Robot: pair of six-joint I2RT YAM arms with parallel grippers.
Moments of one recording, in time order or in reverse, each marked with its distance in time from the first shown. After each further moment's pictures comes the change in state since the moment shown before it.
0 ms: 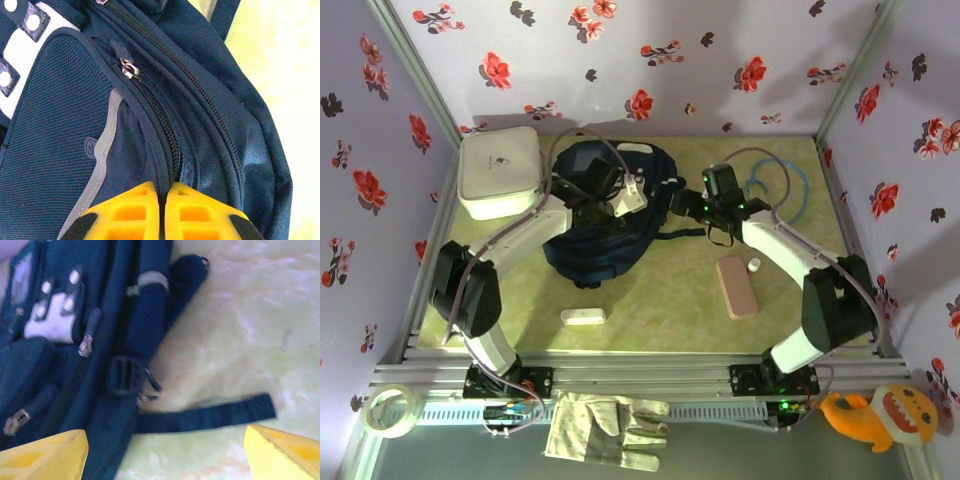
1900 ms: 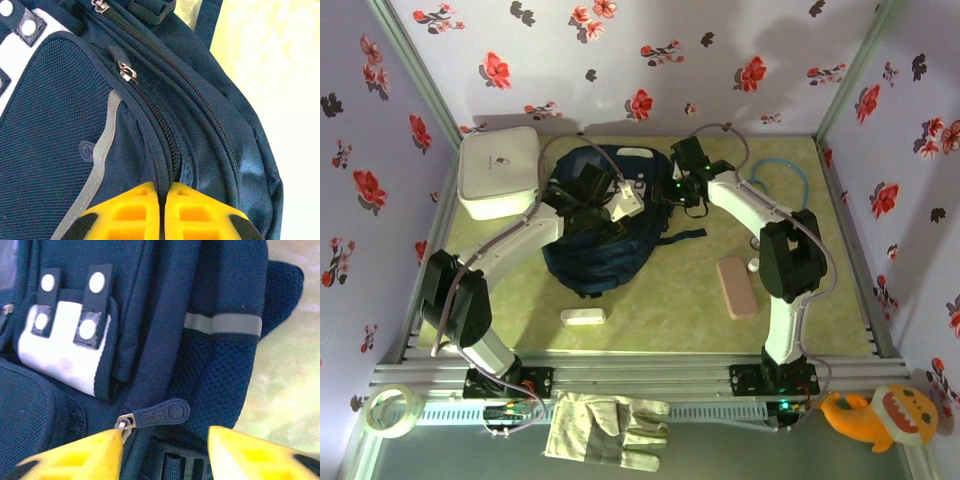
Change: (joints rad) left arm 0.006 -0.062 -0.079 0.044 0.088 -0.053; right arm 0.025 0.383 0.459 -0.252 -0.101 -0.100
